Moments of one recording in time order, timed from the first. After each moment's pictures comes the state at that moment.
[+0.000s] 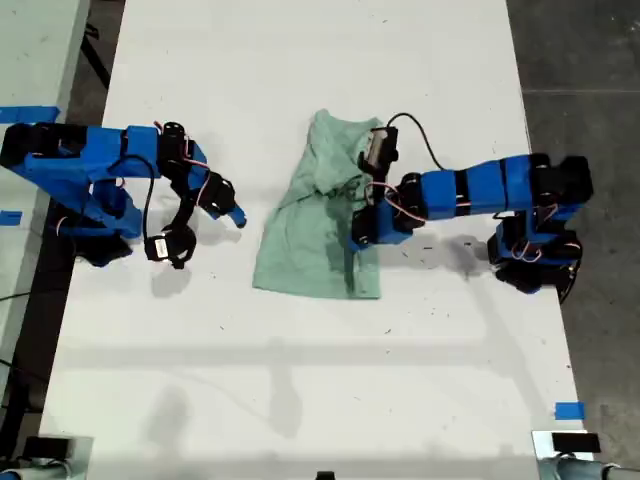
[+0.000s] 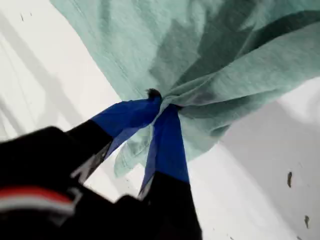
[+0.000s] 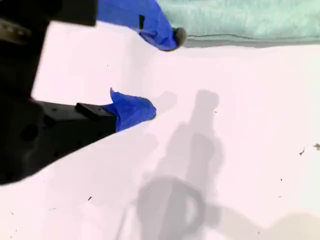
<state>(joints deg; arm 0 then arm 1) -0.5 109.3 114.3 71.1 21.6 4.6 88.9 100.6 57.2 -15.8</state>
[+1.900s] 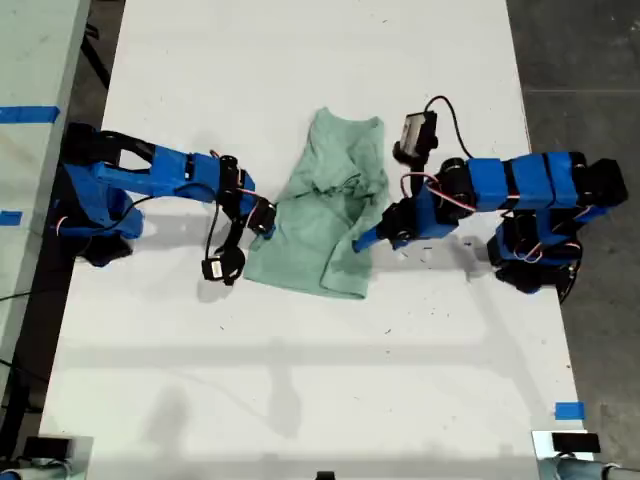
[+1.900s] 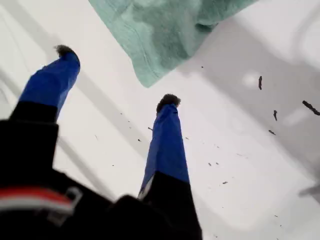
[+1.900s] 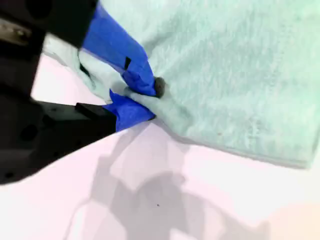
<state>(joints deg) 1.4 72.0 98.7 49.0 21.4 0.5 109.2 101.9 81.4 -11.6</state>
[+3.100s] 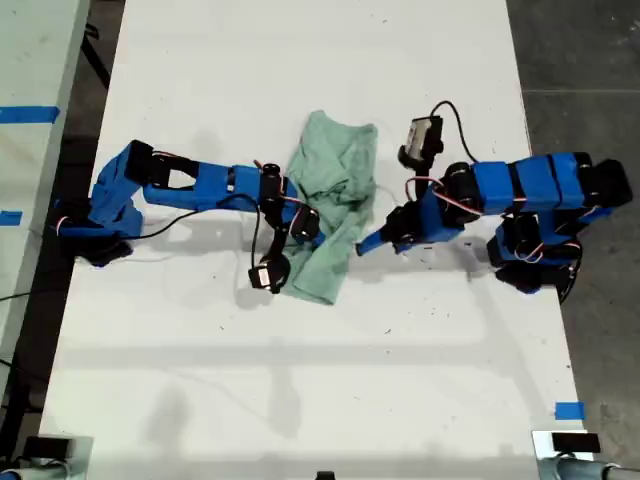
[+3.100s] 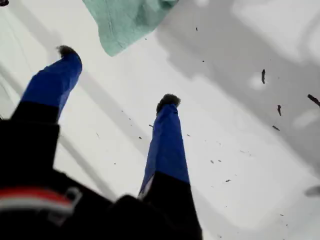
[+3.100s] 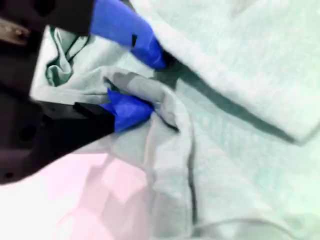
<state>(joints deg) 2.8 45.8 54.9 61.5 17.0 -1.0 112.2 106.1 79.5 -9.2</state>
